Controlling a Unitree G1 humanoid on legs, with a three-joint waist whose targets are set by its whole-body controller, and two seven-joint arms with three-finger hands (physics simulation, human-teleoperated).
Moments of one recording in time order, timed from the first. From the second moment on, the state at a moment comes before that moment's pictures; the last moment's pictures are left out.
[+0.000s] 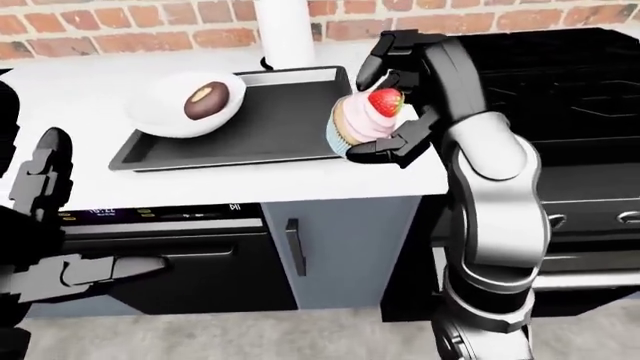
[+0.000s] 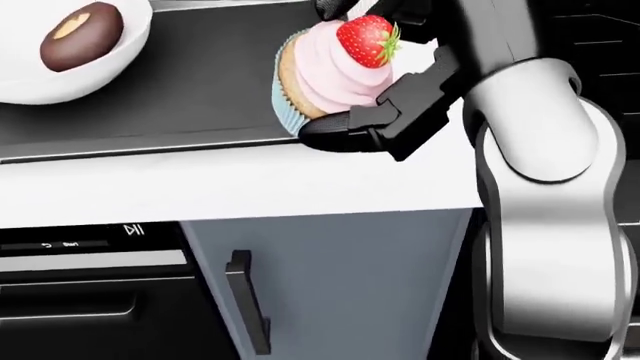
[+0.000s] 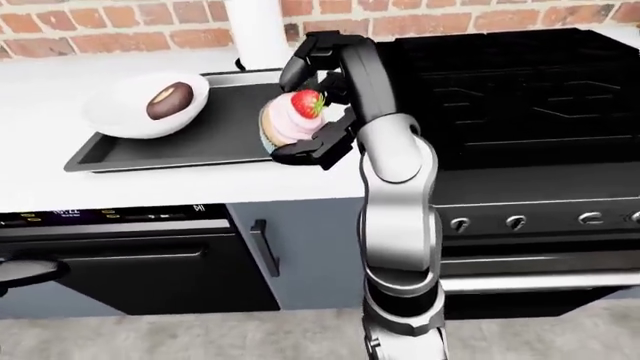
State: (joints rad) left arm 0.07 0.65 0.80 -1.04 -1.03 0.82 0.34; right arm -0.86 -0.05 0.03 -0.47 -0.47 0.99 0.34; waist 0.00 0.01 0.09
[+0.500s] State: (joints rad) left arm 0.08 0.67 0.86 -1.03 -1.09 0.85 0.36; right arm -0.90 -0.04 0.06 -0.47 -0.47 1.03 0.35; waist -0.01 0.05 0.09
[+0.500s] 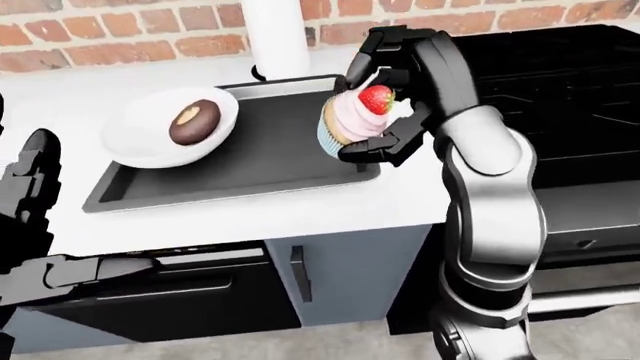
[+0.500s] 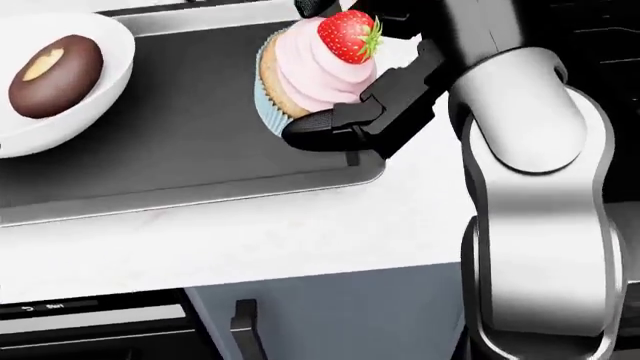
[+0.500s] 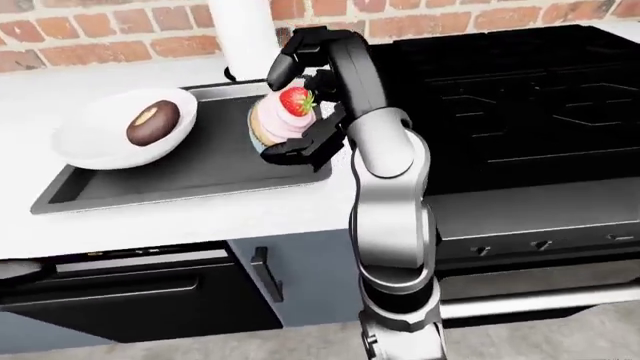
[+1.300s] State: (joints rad) left arm 0.08 0.67 0.94 -1.04 -1.11 0.85 0.34; right arm -1.04 0.03 0.08 -0.11 -0.46 0.81 0.28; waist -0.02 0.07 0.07
